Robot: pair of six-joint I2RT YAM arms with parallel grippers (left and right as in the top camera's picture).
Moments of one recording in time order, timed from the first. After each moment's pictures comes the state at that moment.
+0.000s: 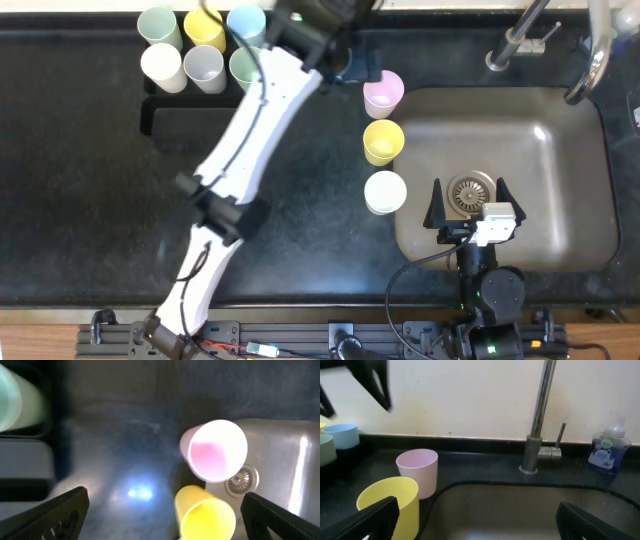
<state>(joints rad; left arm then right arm) -0.61 2.50 2.92 -1.59 -0.07 -0.68 0.16 0.01 0.02 -0.01 0.13 -0.01</state>
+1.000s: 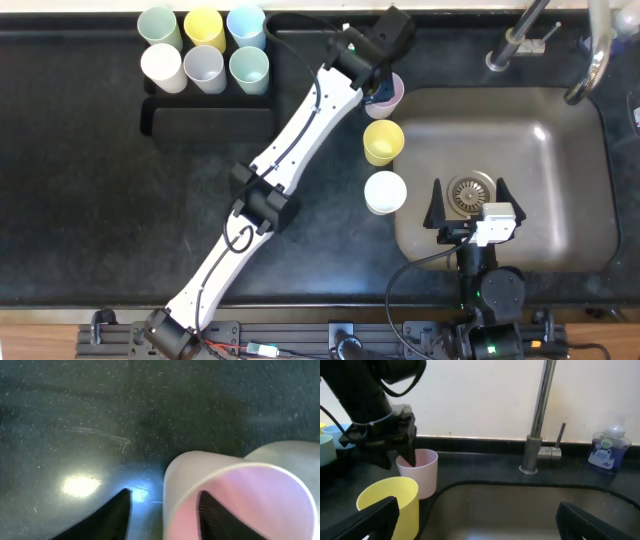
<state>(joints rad) -0.68 2.81 3.08 -1.50 -0.13 -0.81 0.16 0.01 0.02 -0.01 0.13 -0.01</state>
